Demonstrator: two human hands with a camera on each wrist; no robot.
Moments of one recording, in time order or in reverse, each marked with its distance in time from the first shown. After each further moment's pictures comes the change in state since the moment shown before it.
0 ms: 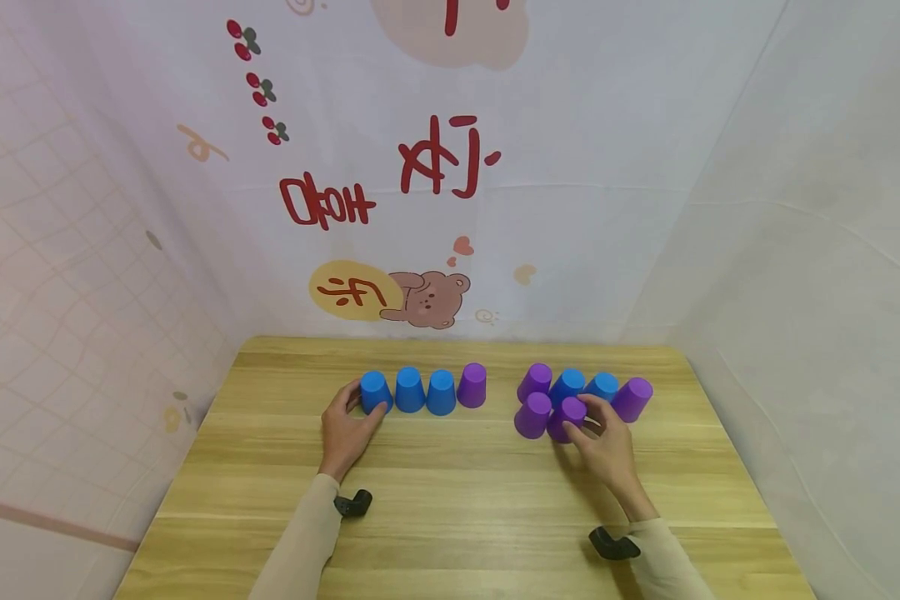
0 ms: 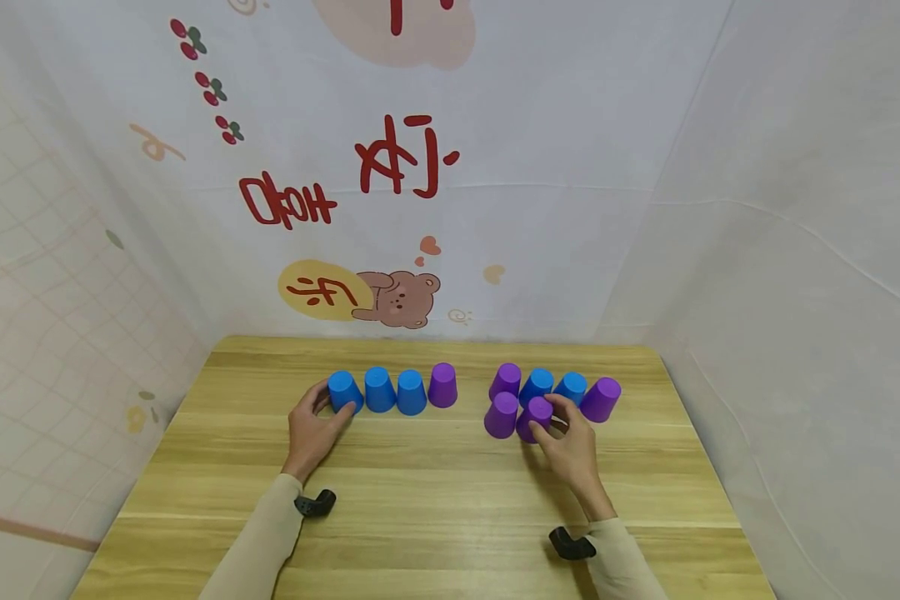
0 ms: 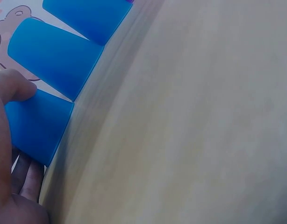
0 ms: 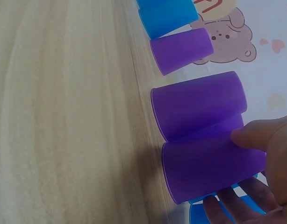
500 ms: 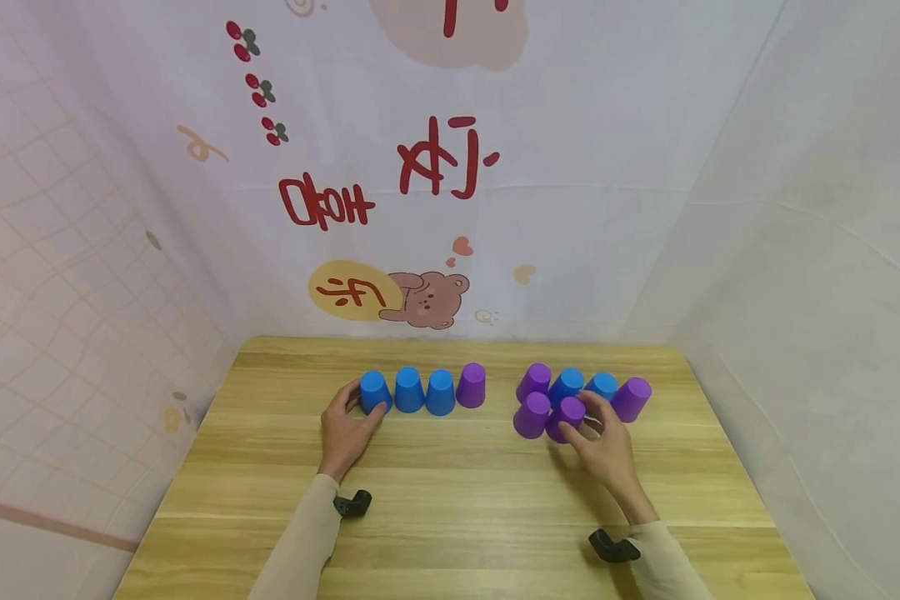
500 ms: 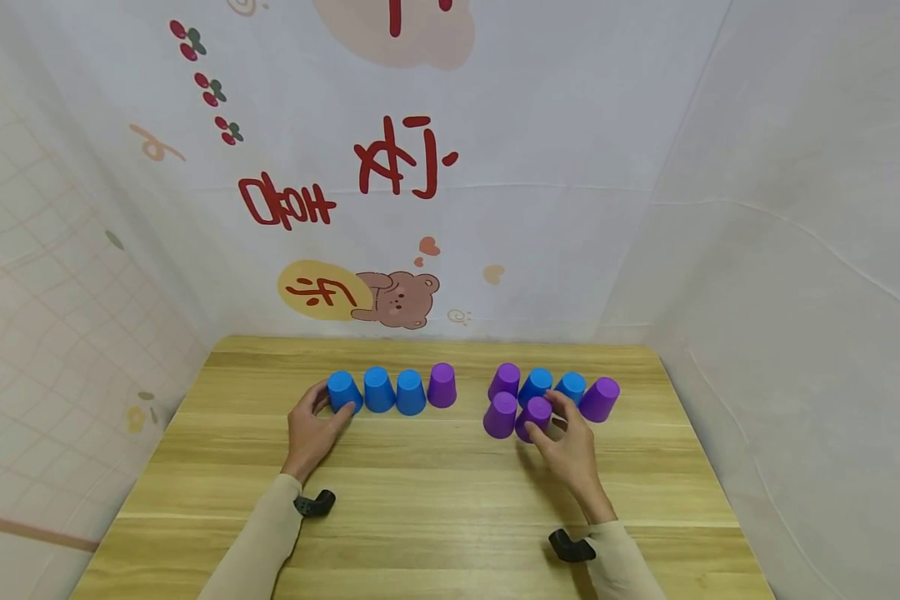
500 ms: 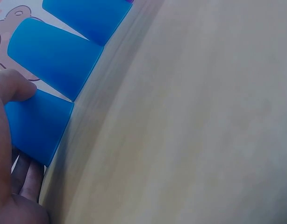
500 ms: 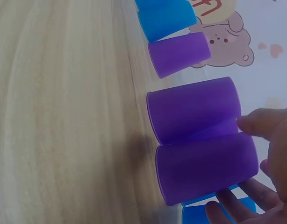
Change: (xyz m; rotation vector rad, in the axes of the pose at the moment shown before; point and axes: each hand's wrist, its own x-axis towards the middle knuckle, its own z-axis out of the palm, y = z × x) left_hand 0.000 0.000 0.000 -0.012 -0.007 -0.012; right_hand -0.002 -0.001 -0.001 -0.063 -0.003 -0.029
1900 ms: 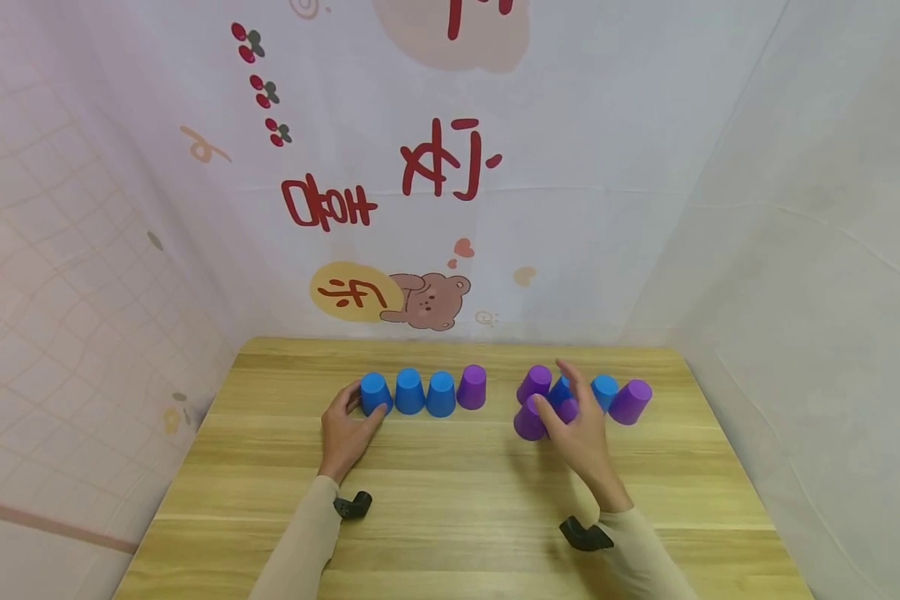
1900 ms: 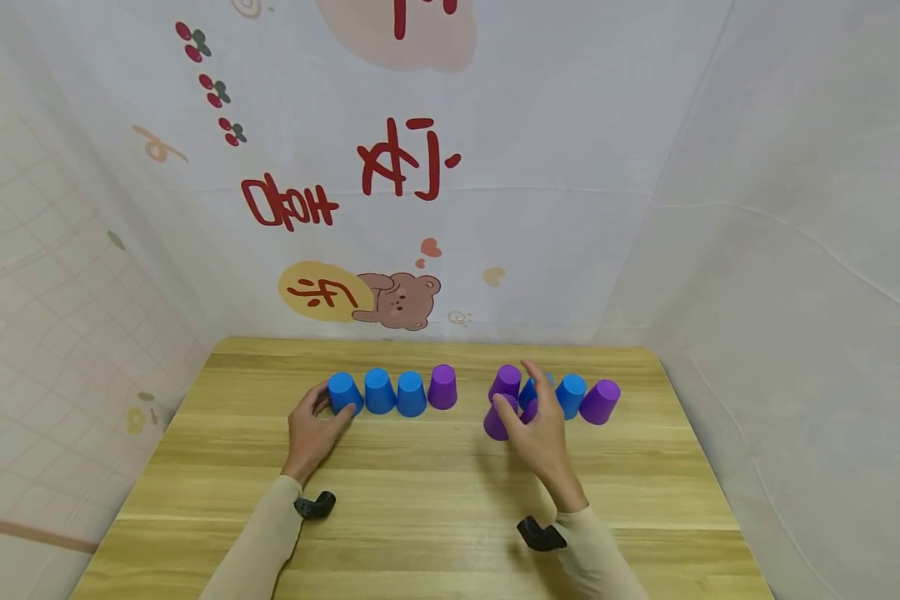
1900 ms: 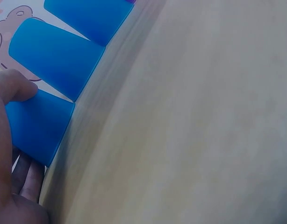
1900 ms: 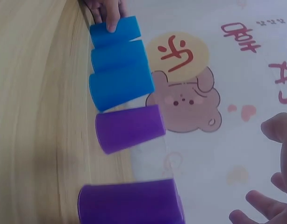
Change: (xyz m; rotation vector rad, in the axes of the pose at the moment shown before) left_hand 0.000 -0.001 -0.001 -0.007 0.000 0.016; right_hand 0.012 -0.078 0.027 0.089 0.000 -0.066
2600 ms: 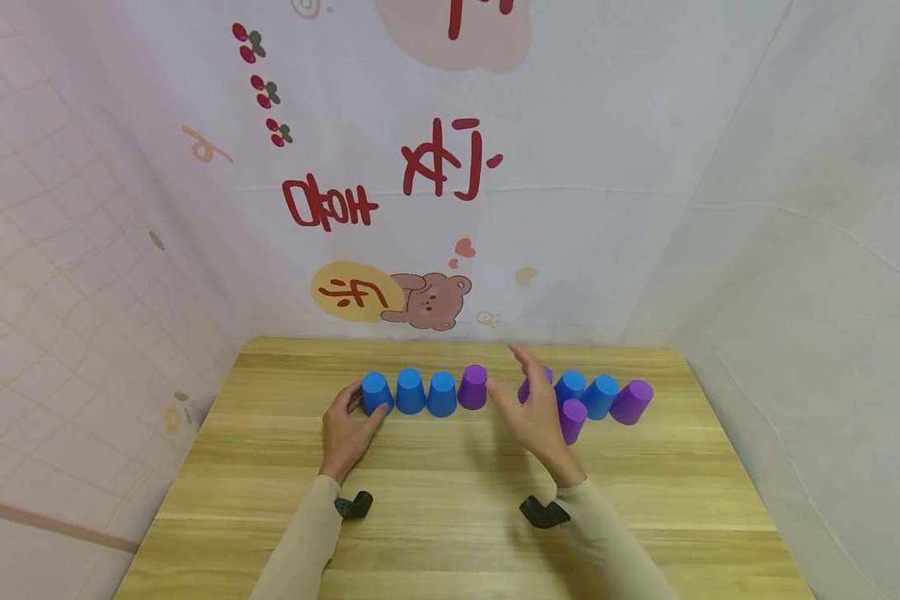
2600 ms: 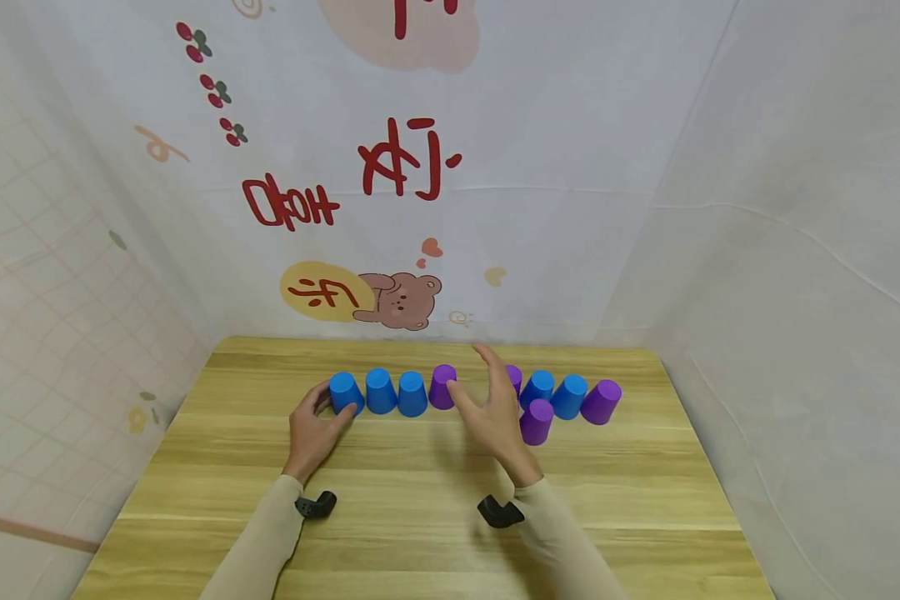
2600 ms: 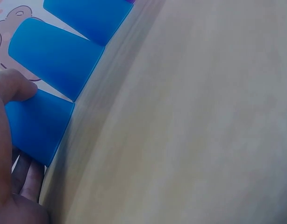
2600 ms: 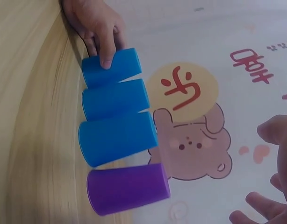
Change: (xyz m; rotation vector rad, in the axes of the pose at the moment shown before) left_hand 0.000 -0.003 0.001 0.005 -0.008 -0.004; right_hand 0.024 -0.026 0.061 0.017 -0.056 -0.088
